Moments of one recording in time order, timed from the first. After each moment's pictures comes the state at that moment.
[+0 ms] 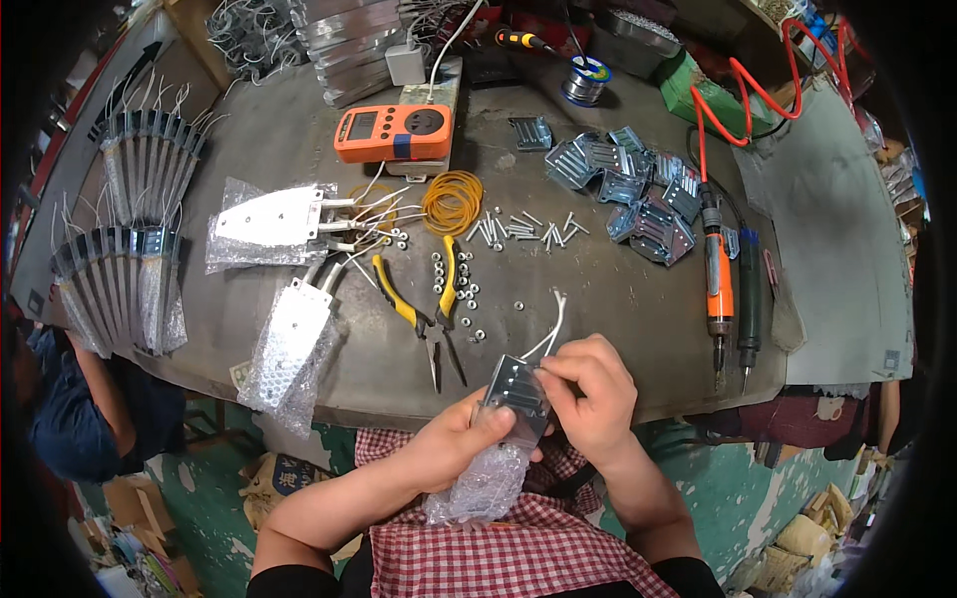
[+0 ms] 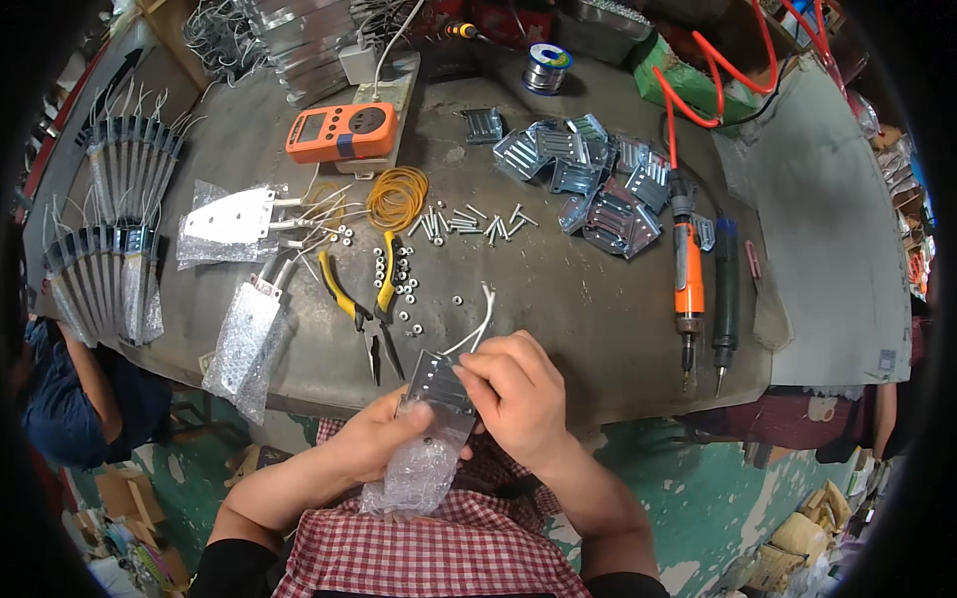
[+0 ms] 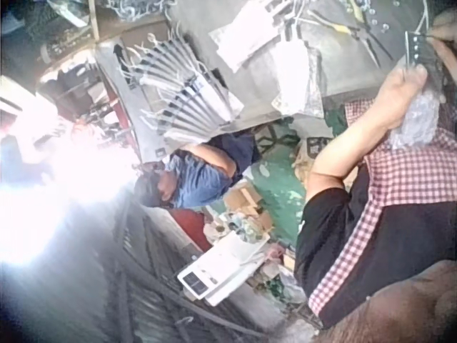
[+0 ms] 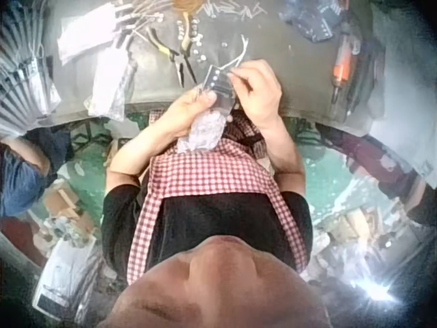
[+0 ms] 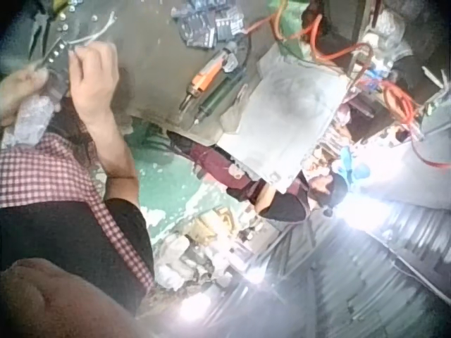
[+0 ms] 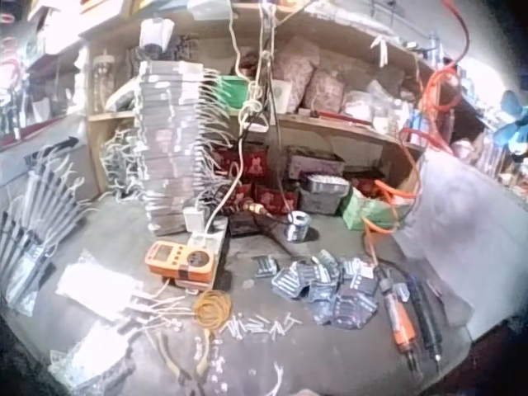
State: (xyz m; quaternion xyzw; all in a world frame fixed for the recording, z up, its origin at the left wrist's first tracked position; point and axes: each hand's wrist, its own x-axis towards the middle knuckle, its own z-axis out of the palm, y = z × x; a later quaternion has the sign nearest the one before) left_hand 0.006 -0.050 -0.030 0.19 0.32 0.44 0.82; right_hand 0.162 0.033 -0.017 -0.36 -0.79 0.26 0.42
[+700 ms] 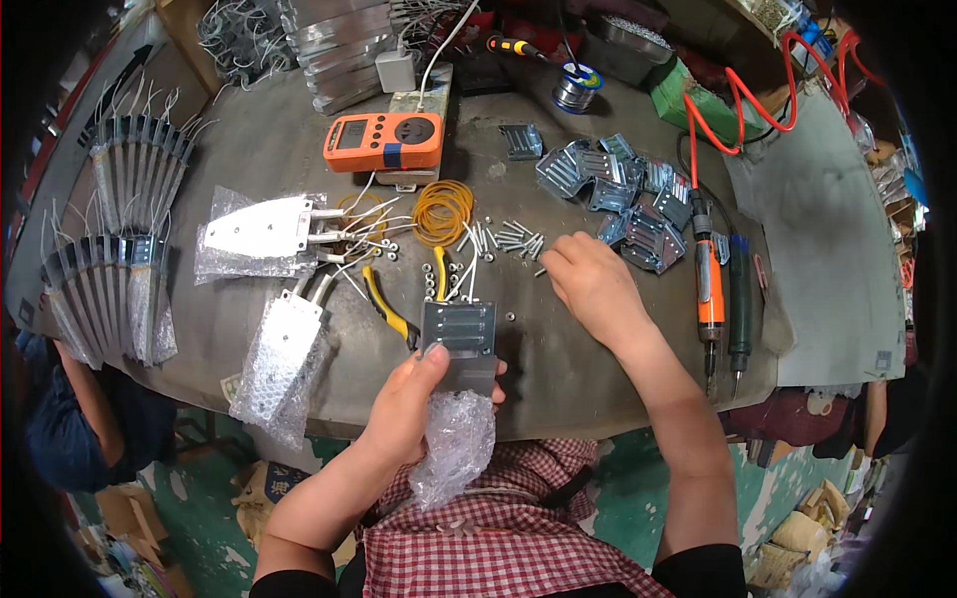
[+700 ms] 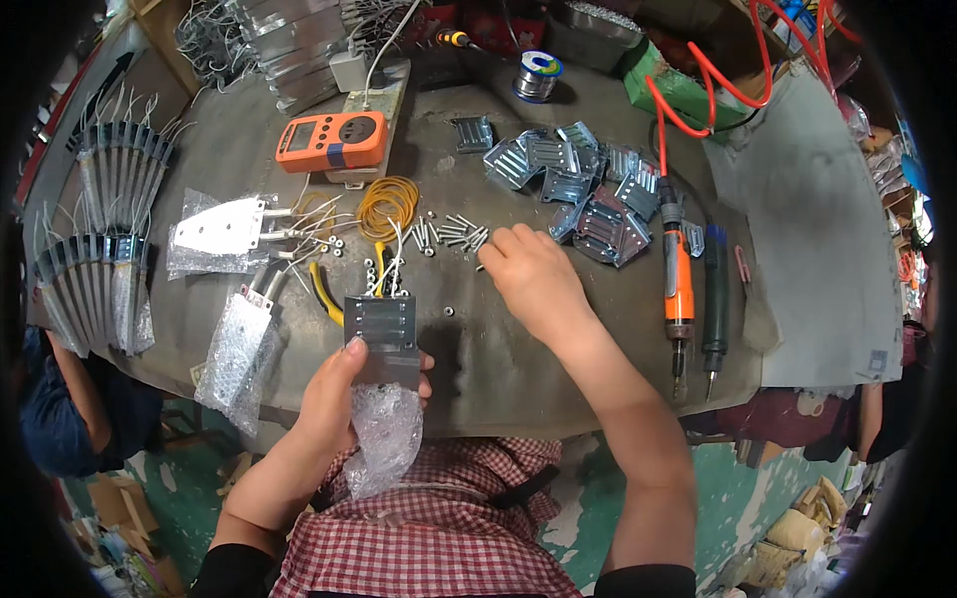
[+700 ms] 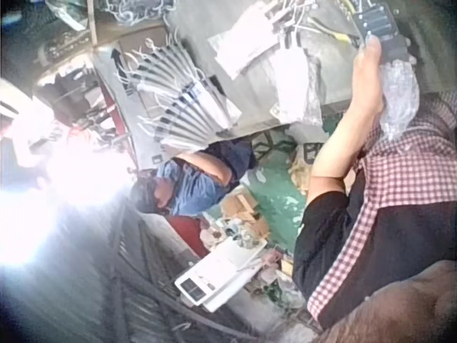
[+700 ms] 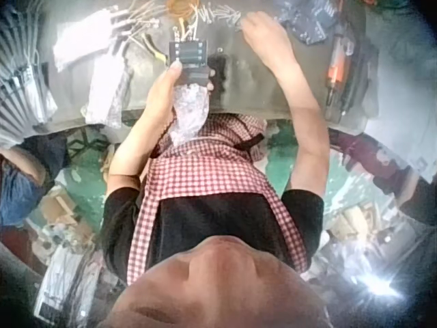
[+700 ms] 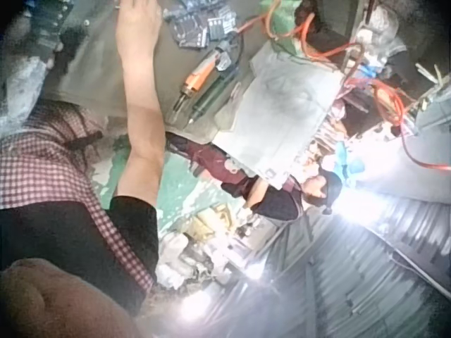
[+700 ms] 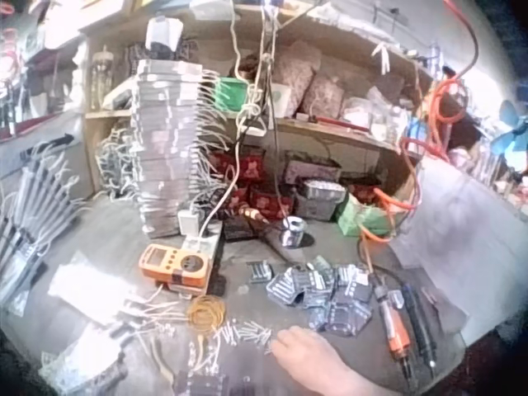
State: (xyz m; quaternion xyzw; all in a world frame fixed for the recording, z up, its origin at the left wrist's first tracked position) left_hand -0.018 -0.022 -0.018 0.20 0.43 0.54 0.70; right_hand 0.161 0.150 -0.033 -0.27 -0.94 -0.01 0.19
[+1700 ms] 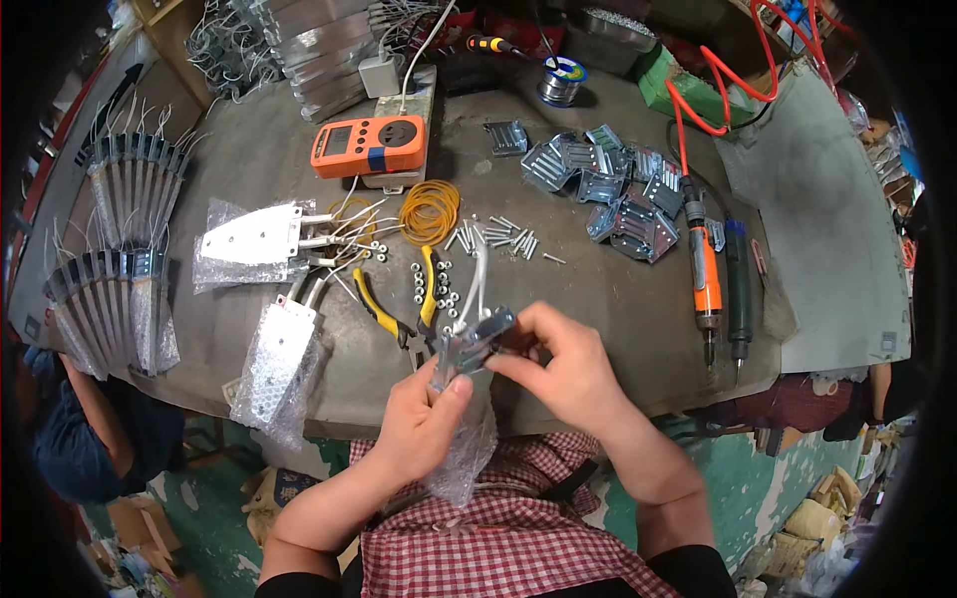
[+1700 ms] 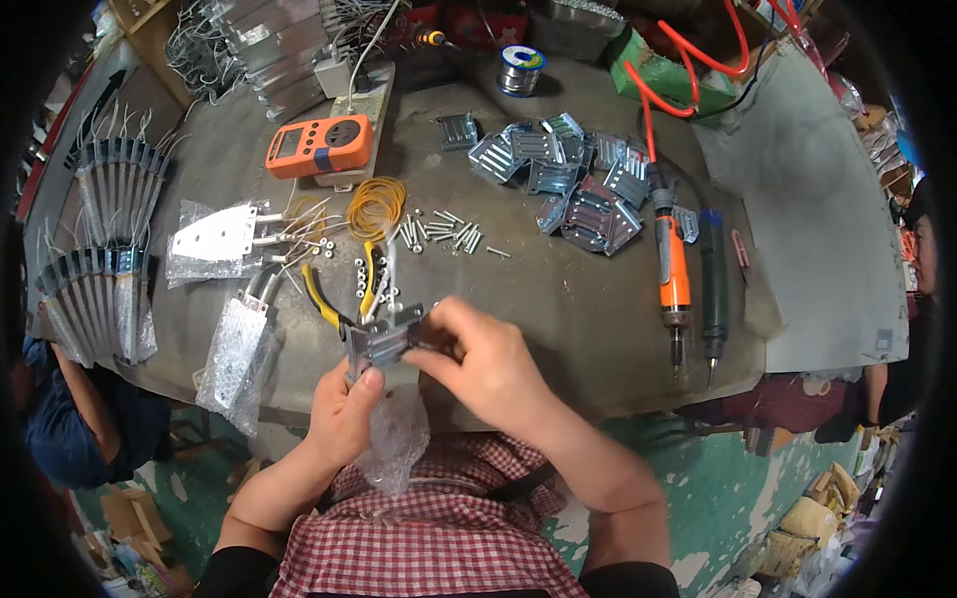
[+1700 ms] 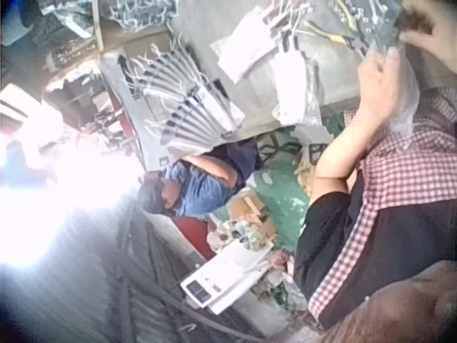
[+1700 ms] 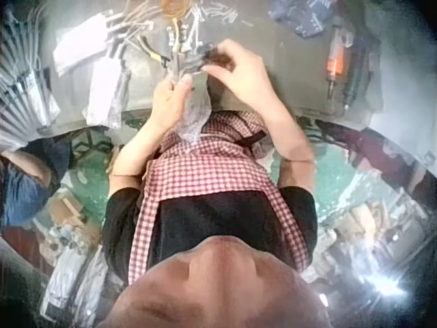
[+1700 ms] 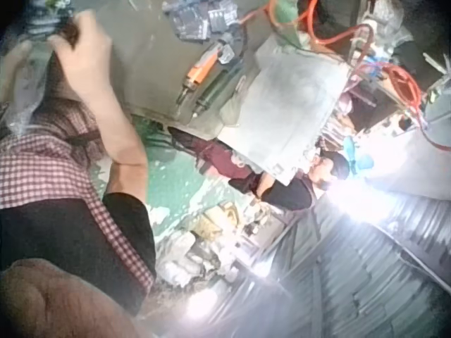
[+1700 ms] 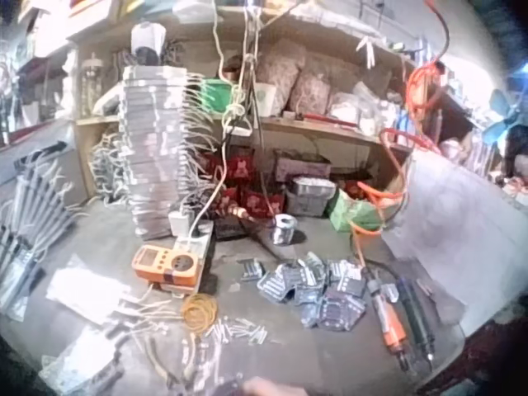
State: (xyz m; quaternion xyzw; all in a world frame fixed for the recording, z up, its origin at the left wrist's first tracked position) left_hand -0.010 -0.040 -0.020 0.42 0.59 0.45 0.53; right_hand 0.146 0.059 0.007 -0.41 -0.74 0.48 0.22
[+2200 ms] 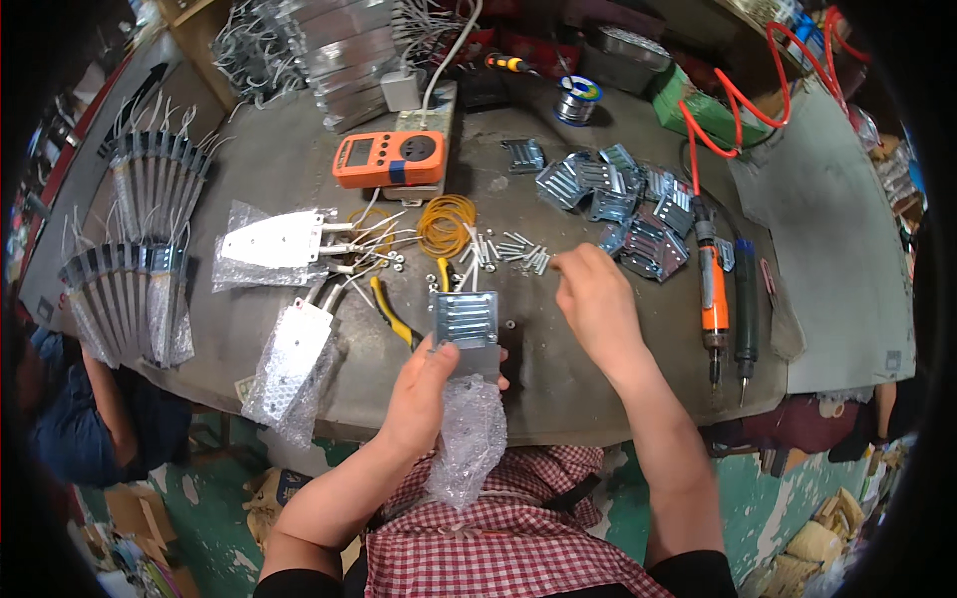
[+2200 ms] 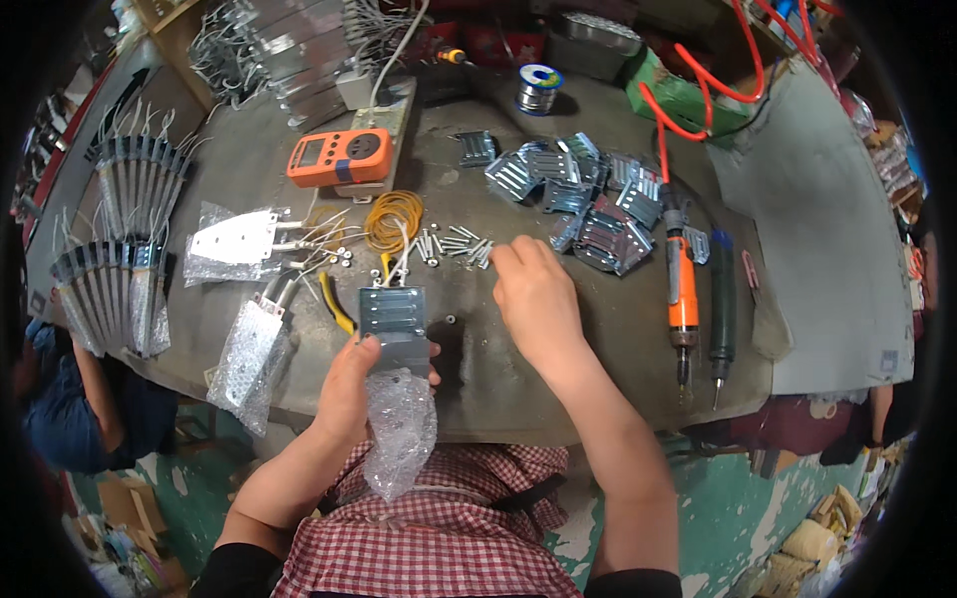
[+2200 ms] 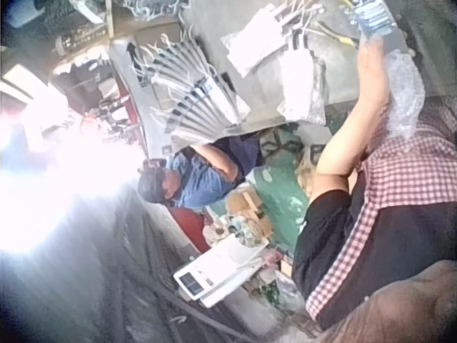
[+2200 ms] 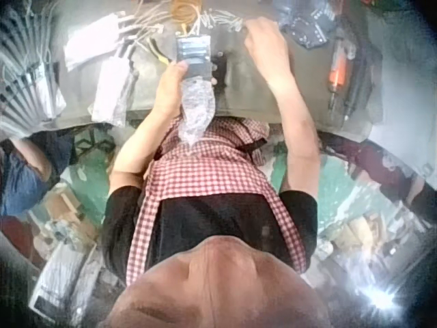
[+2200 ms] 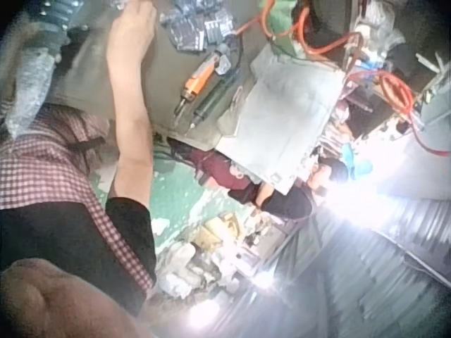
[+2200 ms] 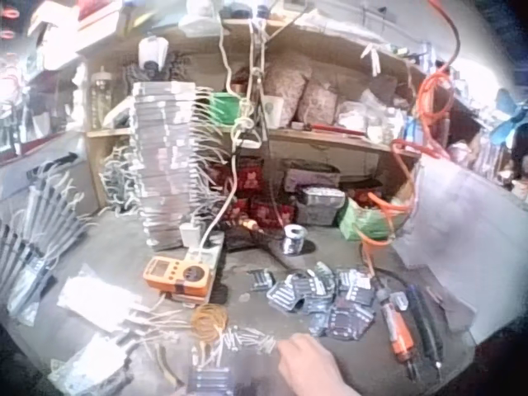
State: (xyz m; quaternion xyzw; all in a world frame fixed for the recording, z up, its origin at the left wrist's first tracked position) left_hand -0.007 -0.013 -0.027 0.23 0.43 0.58 0.65; right_hand 0.158 0.129 -0.029 -0.37 -0.89 0.05 0.27
